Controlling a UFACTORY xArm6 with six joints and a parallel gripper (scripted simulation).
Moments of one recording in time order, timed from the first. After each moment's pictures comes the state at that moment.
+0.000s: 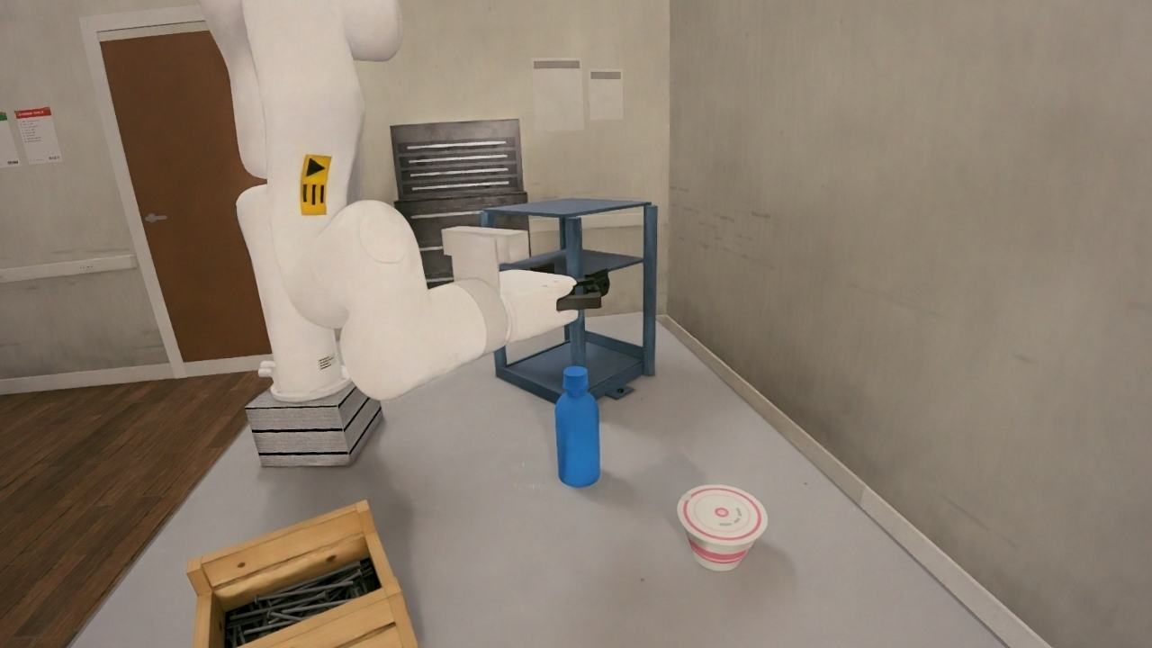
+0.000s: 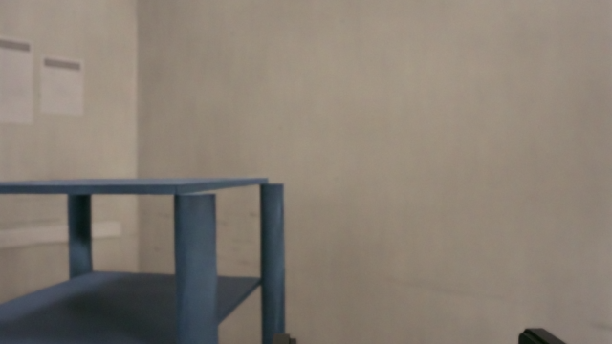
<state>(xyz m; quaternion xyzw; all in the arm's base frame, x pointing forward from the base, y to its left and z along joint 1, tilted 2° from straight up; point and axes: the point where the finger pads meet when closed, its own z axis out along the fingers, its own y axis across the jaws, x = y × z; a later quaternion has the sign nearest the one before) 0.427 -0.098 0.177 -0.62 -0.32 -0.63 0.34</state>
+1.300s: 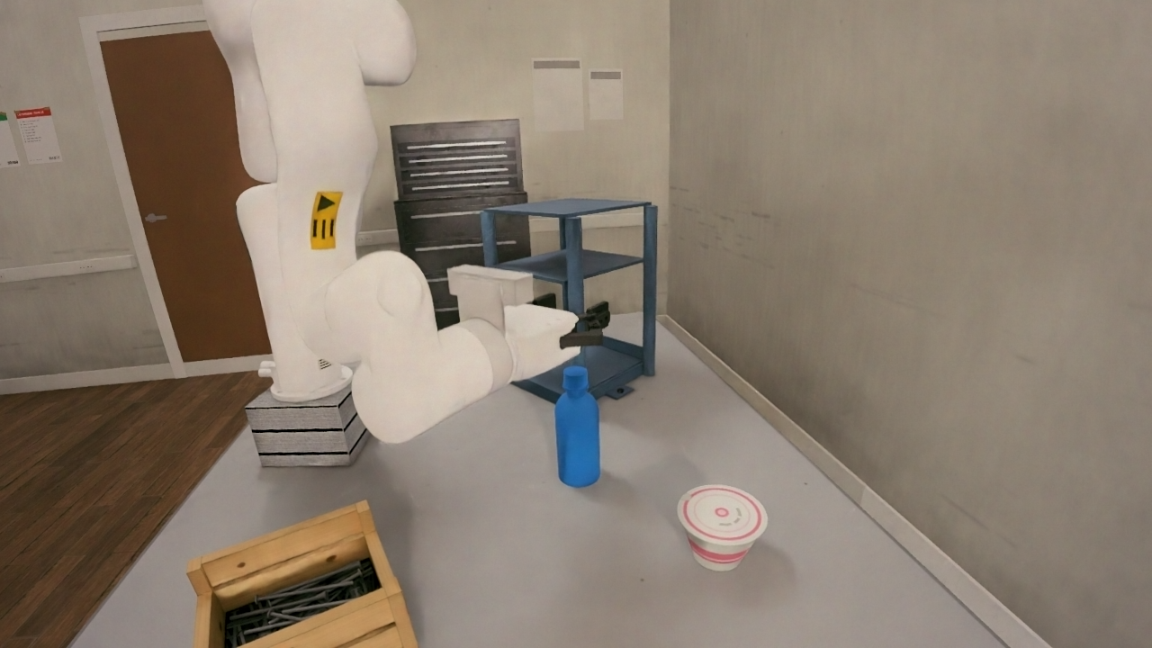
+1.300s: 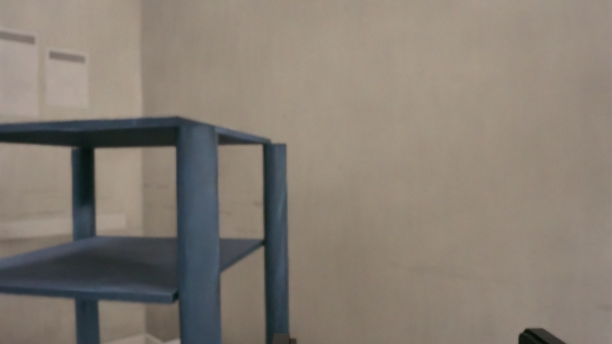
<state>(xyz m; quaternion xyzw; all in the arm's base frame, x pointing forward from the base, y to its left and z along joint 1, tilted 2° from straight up) 0.427 -0.096 0.135 -0.62 -0.32 -0.63 0.35</state>
